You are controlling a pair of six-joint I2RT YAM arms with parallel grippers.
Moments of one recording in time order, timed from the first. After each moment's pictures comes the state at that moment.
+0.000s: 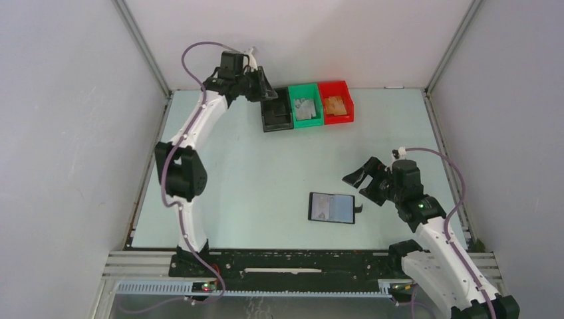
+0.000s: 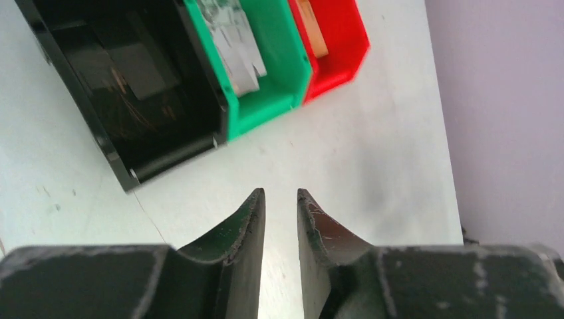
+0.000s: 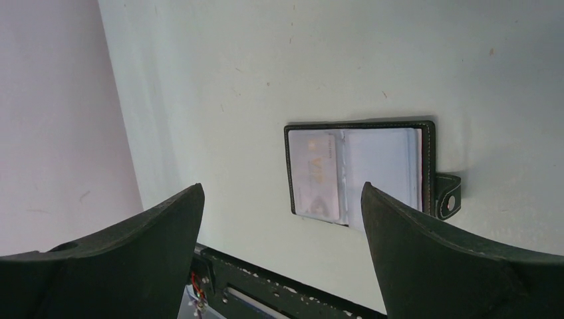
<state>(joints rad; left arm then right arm) -0.27 2.08 2.04 -0.58 0.42 -0.45 0.23 0.71 0.54 -0.45 -0.27 0.85</state>
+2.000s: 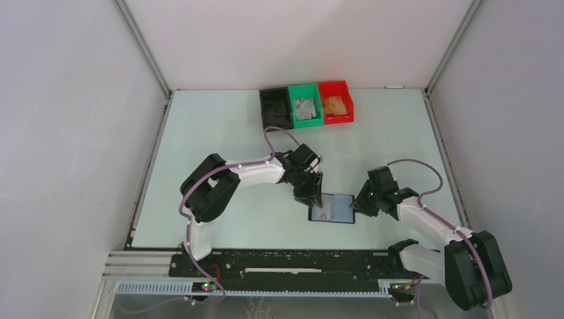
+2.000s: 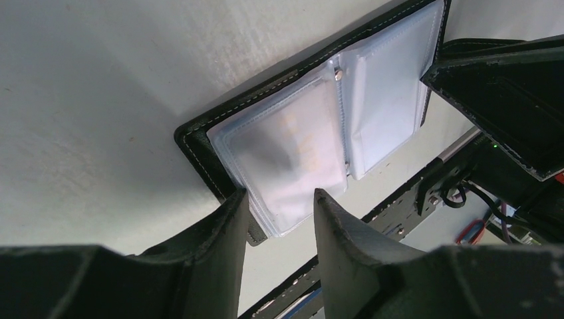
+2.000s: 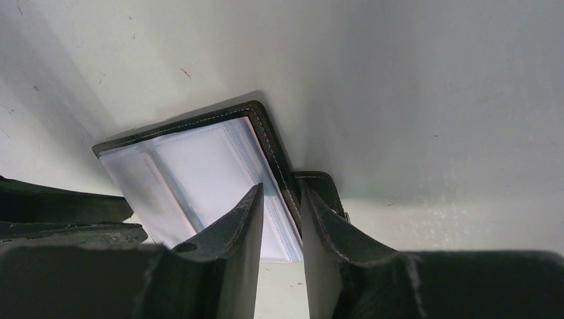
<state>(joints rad) -0.86 1.95 1.25 -0.41 0.40 -0.67 0.33 1.09 0.43 -0.40 -0.05 0.87</state>
